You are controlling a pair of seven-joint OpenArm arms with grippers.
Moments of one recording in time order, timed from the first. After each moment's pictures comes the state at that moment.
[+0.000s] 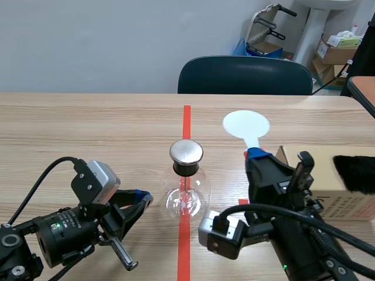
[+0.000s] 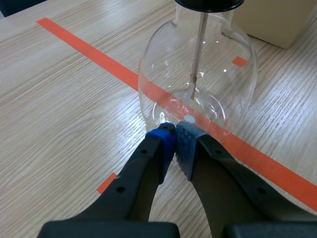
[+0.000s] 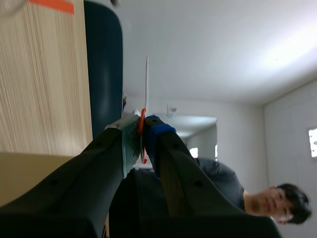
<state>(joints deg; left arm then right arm) 4.5 -31.6 38.3 72.5 -11.0 -14.0 -25.9 -29.6 14.8 -18.0 92.9 -91.3 -31.2 -5.7</state>
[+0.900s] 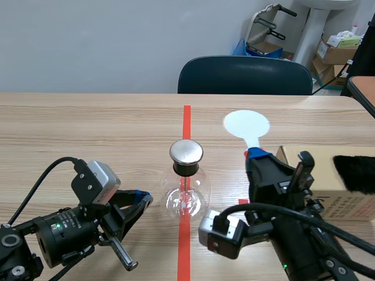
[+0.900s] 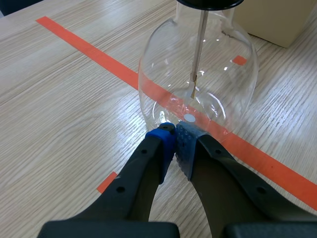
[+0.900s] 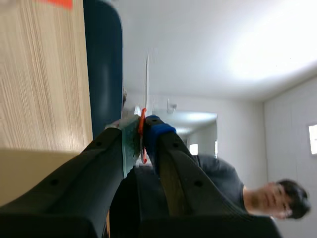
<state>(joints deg) 4.5 -31.6 38.3 72.5 -11.0 -14.0 -25.7 -29.6 14.8 -18.0 92.9 -91.3 -31.2 -2.9</state>
